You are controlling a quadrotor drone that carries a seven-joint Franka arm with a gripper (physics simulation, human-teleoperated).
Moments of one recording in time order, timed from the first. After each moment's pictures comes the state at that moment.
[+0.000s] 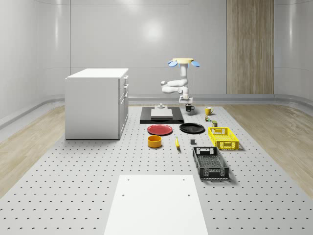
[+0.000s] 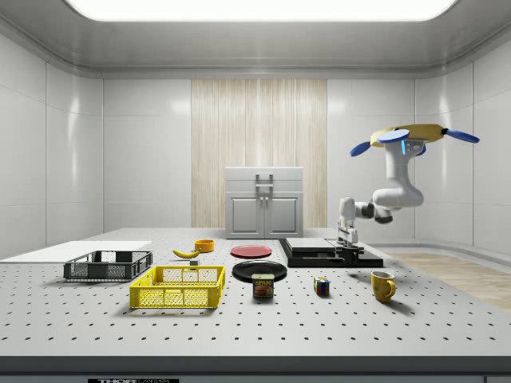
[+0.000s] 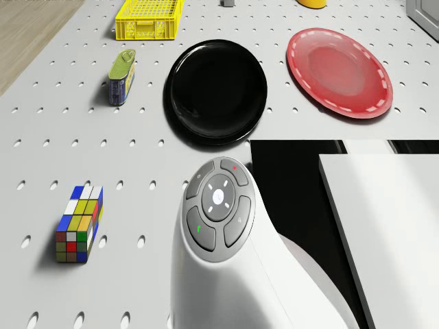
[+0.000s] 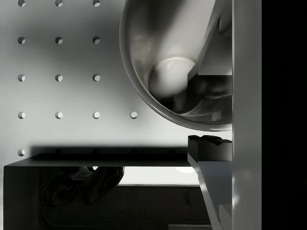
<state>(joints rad) -1.08 -1.36 1.24 -2.90 -1.94 1.44 1.63</state>
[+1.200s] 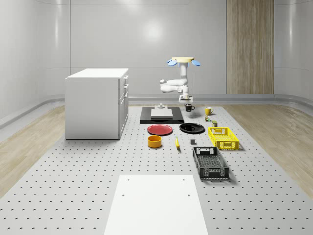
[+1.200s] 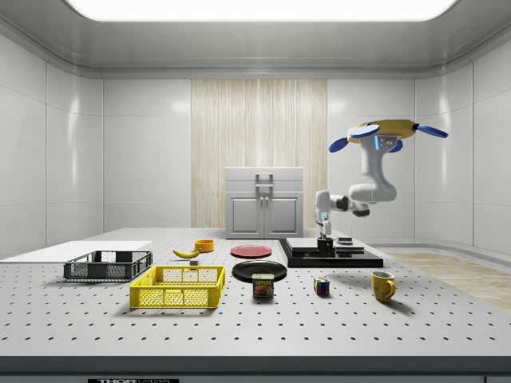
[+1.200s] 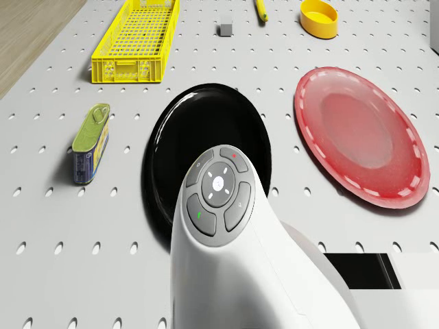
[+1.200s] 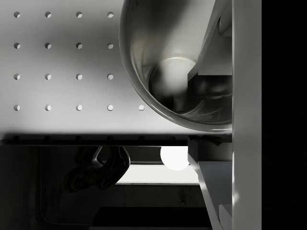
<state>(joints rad) -1.09 -1.40 1.29 -2.91 -1.88 1.47 1.65</state>
